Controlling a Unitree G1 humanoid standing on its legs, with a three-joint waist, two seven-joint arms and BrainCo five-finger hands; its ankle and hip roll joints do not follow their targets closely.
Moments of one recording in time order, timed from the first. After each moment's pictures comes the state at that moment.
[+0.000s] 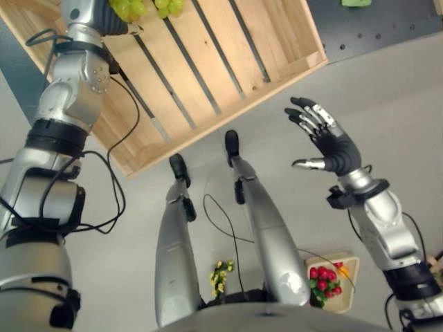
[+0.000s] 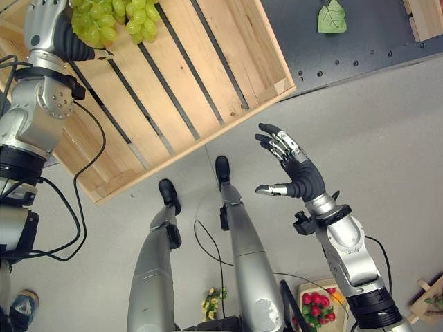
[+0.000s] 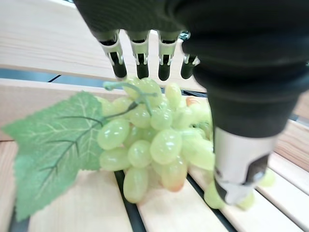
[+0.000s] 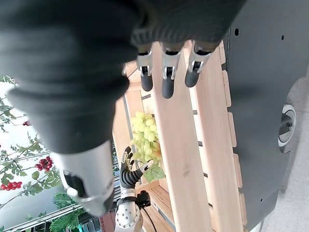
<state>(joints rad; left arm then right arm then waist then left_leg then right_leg) -1.13 0.84 -0.38 0.61 0.53 0.00 0.33 -0.07 -0.57 0.11 -0.23 0.48 -0.33 0.25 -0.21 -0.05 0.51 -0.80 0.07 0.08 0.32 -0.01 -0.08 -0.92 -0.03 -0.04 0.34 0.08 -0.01</state>
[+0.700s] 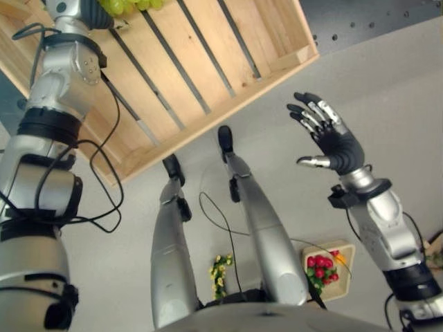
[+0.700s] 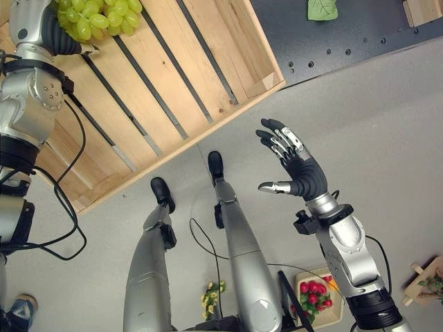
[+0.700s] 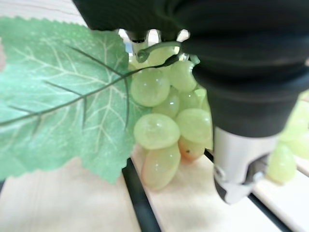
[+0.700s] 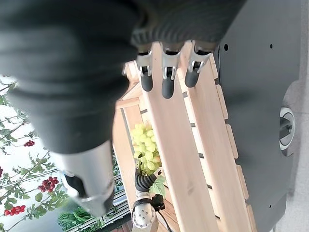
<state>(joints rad) -1.23 0.85 -0.46 0.78 0.51 0.01 0.35 -0.06 -0.57 0.11 -0.26 0.54 -0.33 0.26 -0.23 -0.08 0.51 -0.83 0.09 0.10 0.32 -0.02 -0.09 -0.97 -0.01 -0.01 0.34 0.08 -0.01</state>
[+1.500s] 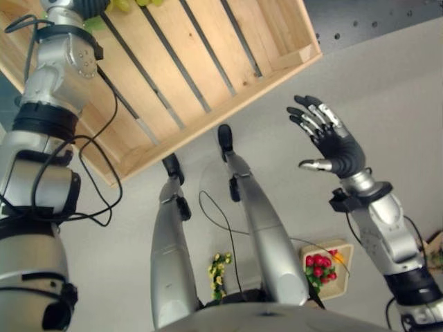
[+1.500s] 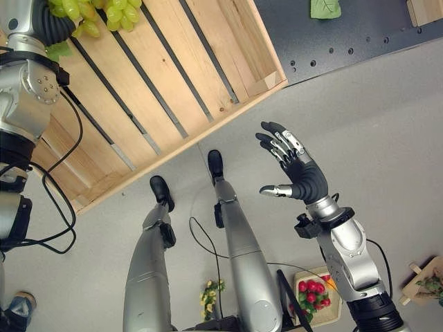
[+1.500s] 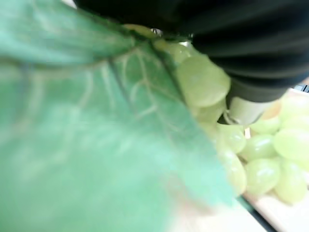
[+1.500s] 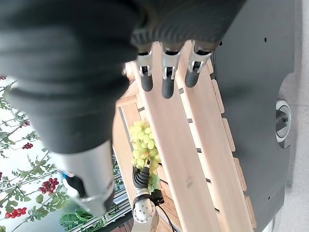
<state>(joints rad) -1.26 0.86 -0.45 0.78 0.50 0.00 0.37 -0.04 -0.57 0.11 -0.27 0.58 -0.33 0.28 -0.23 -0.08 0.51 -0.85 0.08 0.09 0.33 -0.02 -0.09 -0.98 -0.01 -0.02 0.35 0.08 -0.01</state>
